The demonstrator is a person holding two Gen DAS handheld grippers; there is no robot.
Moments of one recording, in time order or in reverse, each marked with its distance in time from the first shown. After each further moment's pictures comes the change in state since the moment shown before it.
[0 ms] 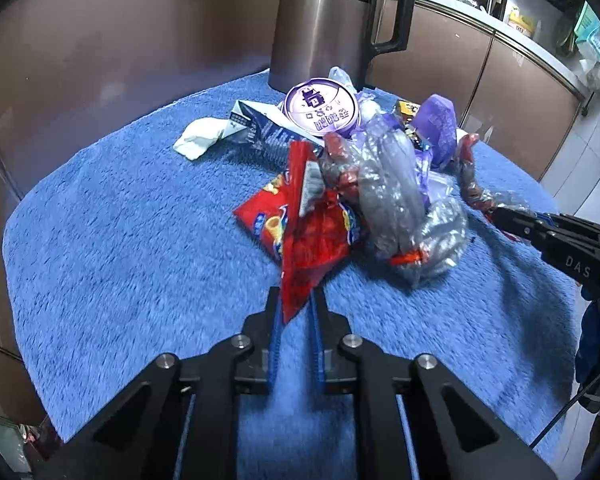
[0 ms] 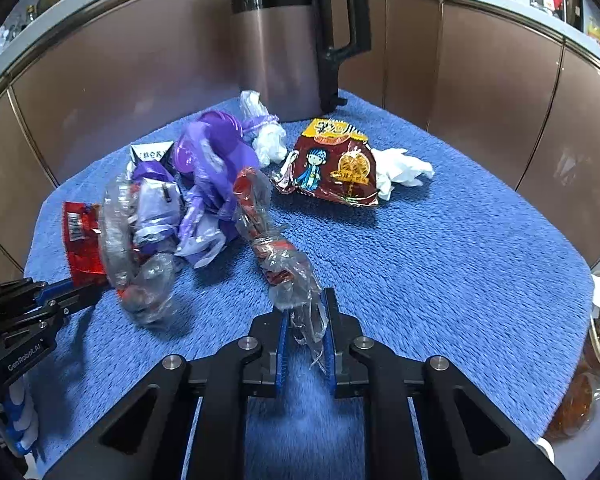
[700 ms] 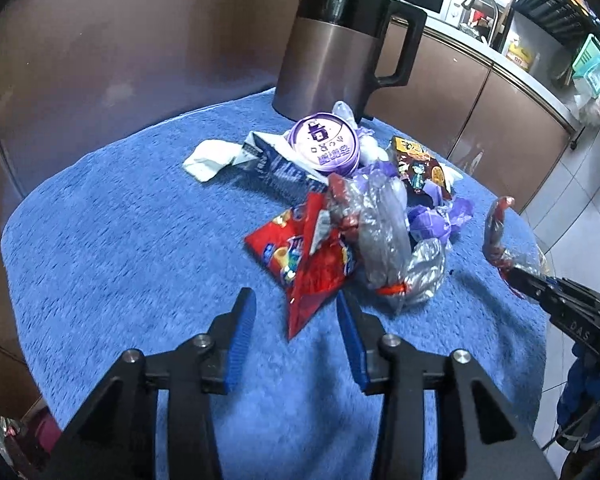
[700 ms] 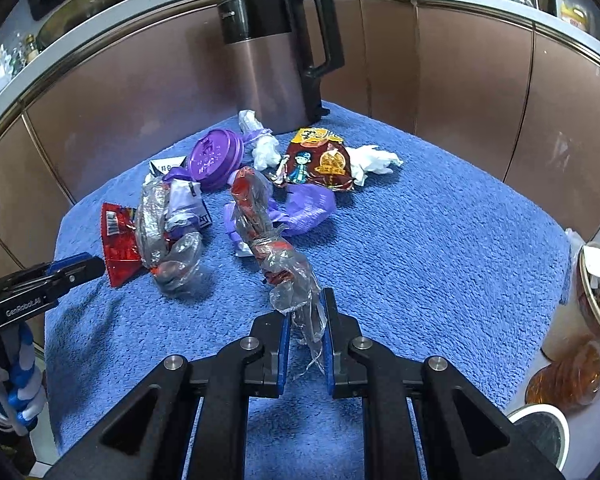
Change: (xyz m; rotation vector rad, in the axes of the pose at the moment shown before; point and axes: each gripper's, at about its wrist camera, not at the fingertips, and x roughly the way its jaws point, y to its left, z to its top) left arm -0.016 0.013 0.020 -0.063 -0.044 -0.070; right arm -0.046 -0.007 -0.027 0.086 -0.044 0.020
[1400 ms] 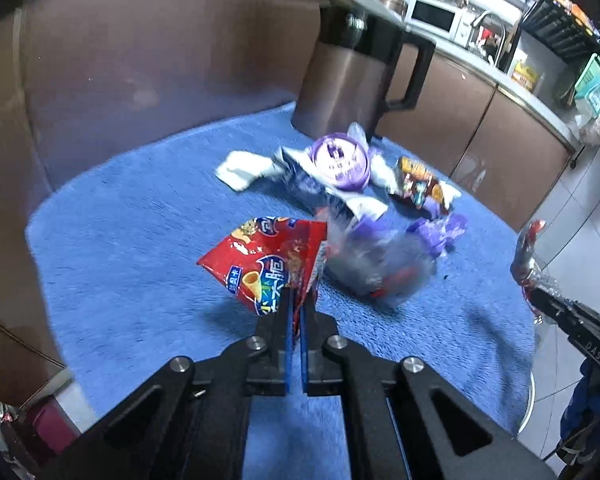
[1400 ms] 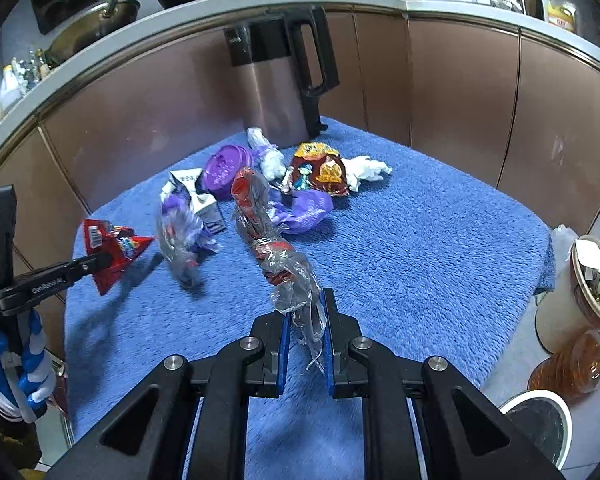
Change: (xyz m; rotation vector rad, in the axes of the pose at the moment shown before) left arm -0.055 0.017 -0.009 -0.051 -0.060 0.016; right arm -0.045 0.004 -0.017 0.021 -0.064 0.016
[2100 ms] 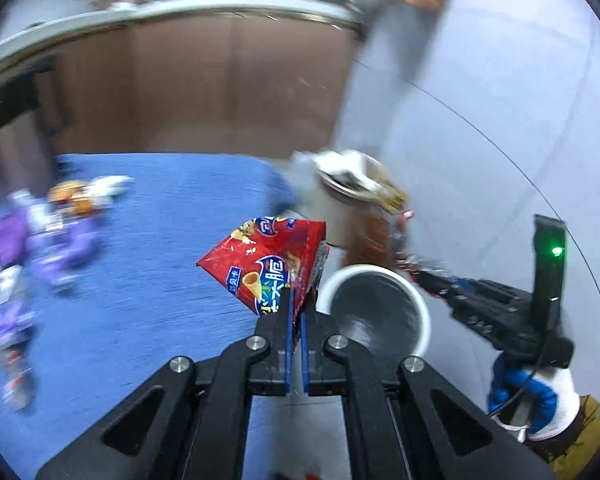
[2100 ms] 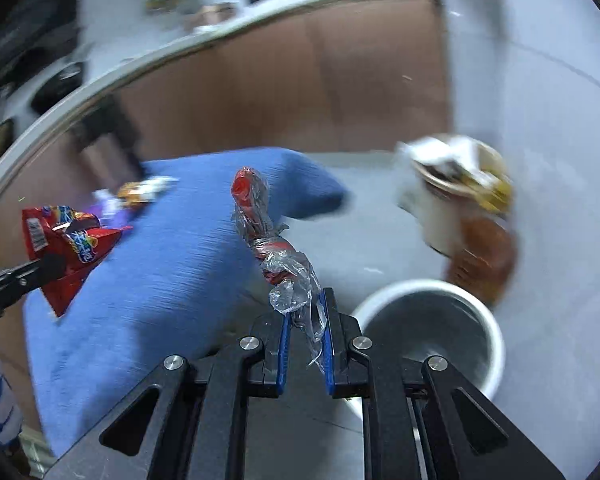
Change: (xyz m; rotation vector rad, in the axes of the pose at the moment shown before) left arm -0.013 -0.331 -0.059 0.567 0.160 -0.477; right arm -0.128 -0.188 -0.125 0.439 -0.063 -0.290
